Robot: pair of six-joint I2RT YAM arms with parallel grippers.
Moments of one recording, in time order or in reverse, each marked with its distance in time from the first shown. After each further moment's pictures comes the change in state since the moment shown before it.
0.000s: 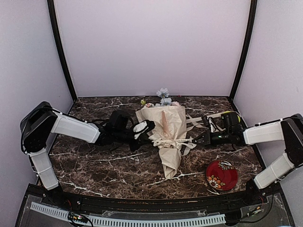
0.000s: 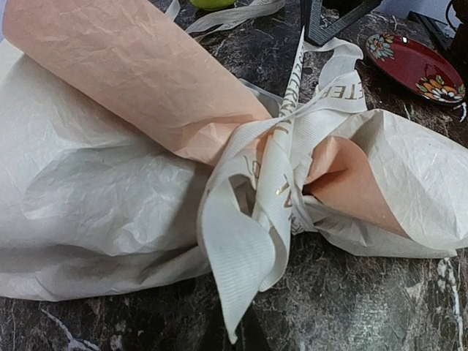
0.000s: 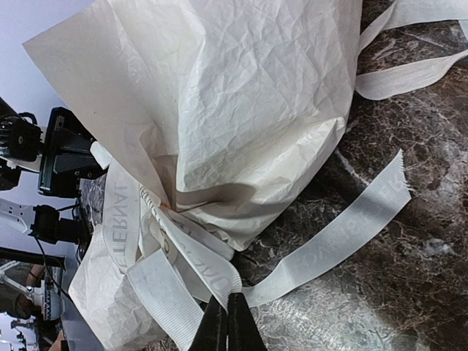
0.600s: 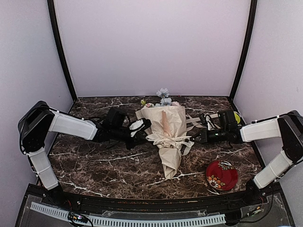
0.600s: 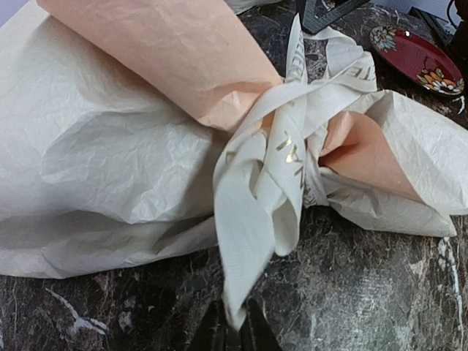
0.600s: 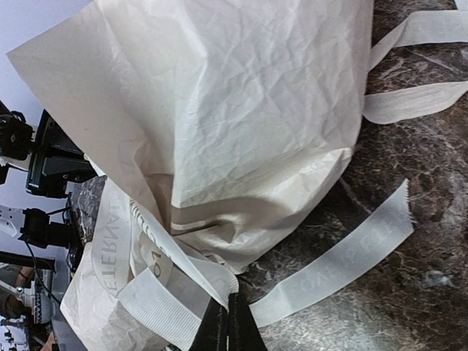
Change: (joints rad) left arm 0.048 -0.030 0.002 -0.072 0.085 0.013; right arm 0.048 0.061 0.063 0.016 0.017 0.003
